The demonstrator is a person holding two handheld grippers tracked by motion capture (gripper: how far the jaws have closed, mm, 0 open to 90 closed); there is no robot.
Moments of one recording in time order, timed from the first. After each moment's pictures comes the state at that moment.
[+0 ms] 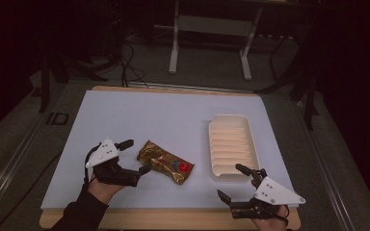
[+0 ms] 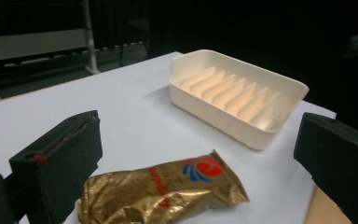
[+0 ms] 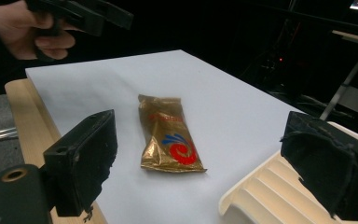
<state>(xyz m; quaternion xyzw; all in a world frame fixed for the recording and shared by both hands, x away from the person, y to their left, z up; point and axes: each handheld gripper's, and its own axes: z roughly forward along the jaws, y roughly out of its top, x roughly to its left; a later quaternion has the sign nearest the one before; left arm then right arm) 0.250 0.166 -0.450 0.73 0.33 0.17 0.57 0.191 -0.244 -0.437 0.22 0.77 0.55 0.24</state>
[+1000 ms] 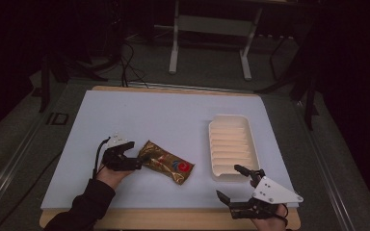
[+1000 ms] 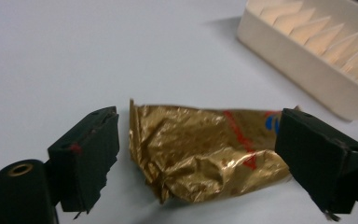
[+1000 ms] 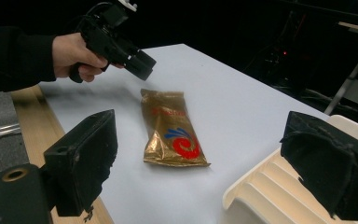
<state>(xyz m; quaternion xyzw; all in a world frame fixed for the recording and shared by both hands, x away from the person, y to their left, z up) 0.309 0.173 -0.517 0.76 0.45 0.12 0.46 0.193 -0.243 -0.440 0.22 0.78 0.54 0.23</state>
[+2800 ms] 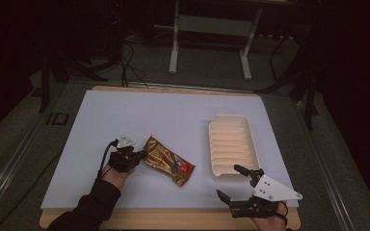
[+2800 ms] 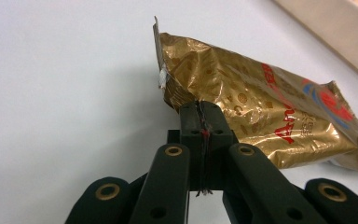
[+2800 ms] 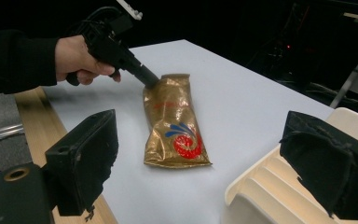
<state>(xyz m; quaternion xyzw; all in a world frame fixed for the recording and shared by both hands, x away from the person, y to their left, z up) 0.305 0.152 -0.512 0.78 0.47 0.13 0.40 0.196 -0.244 -0.442 0.23 0.78 0.54 0.22</state>
